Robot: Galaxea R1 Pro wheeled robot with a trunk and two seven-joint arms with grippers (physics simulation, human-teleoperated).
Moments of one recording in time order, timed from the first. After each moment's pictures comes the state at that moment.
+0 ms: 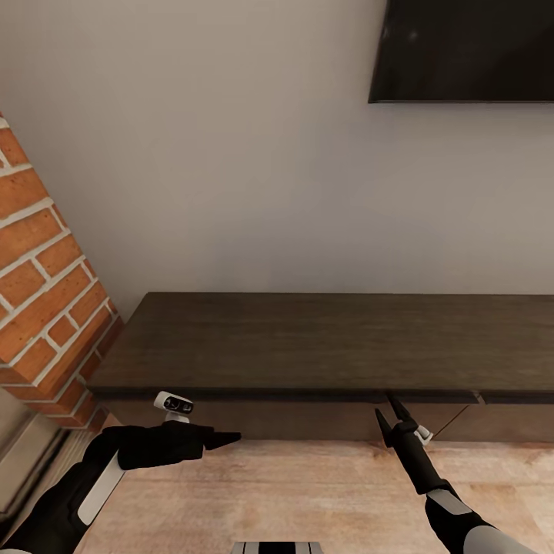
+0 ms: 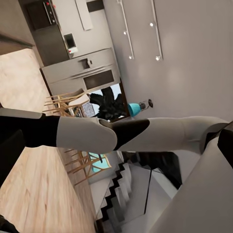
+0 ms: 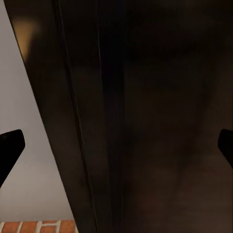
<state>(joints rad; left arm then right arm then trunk) -0.40 0.25 -0.19 -1.18 0.60 0.97 -1.57 -0.61 -0.15 -0.08 -0.13 -1.32 0.26 1.16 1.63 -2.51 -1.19</state>
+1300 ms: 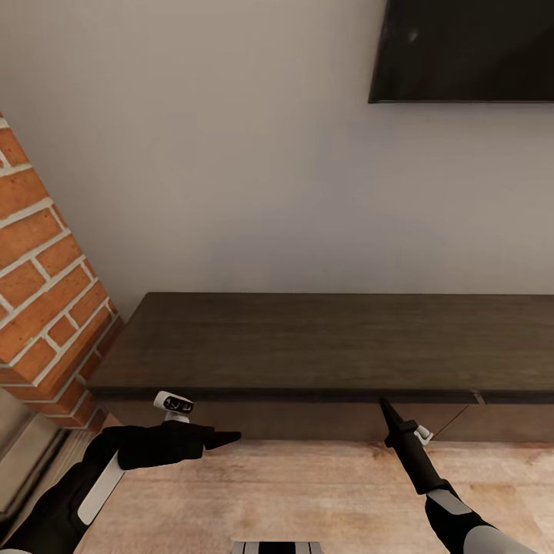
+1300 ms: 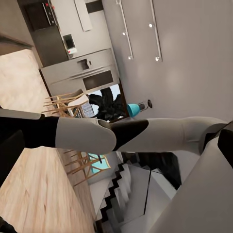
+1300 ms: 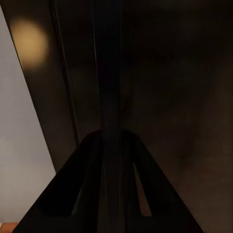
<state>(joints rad) -0.40 0.25 -0.19 -1.18 0.61 0.97 -1.57 -0.61 -0.15 -0.08 -0.13 -1.32 0.25 1.15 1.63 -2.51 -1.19</state>
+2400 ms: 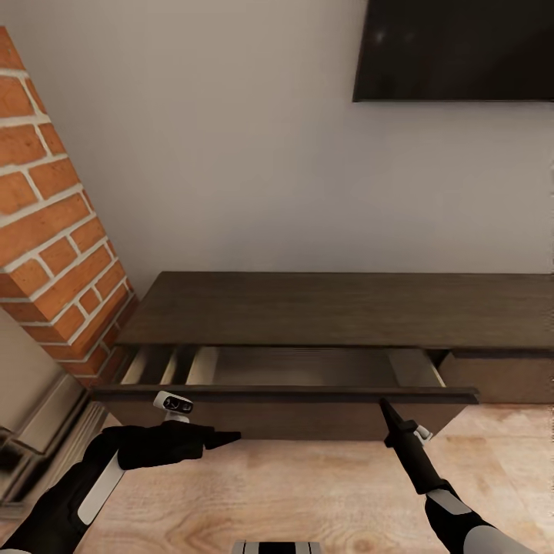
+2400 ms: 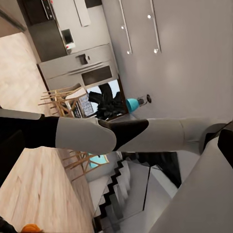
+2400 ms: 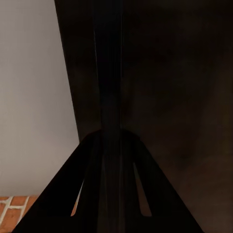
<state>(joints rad) -0.40 0.25 -0.19 -1.17 0.61 0.97 -1.57 -0.61 -0.15 -0.08 -0.13 -1.32 0.25 1.15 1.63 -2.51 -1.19</state>
